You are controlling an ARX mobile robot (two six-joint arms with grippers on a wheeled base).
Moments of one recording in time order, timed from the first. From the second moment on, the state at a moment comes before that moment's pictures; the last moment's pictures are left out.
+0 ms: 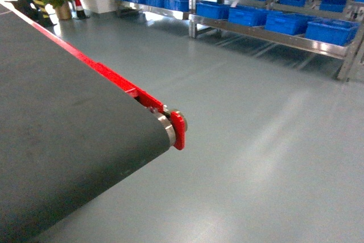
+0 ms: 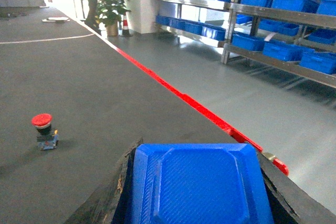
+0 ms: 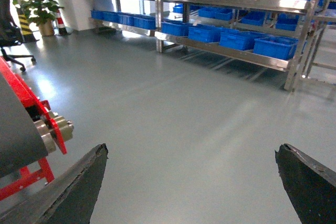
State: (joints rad) left arm -0.61 0.31 0.23 0.10 -0.80 -0.02; right arm 0.00 0.01 0.01 -0.01 0.00 0.00
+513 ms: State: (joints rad) left arm -0.61 0.31 0.23 0.10 -0.80 -0.02; right arm 0.00 0.01 0.01 -0.01 0.00 0.00
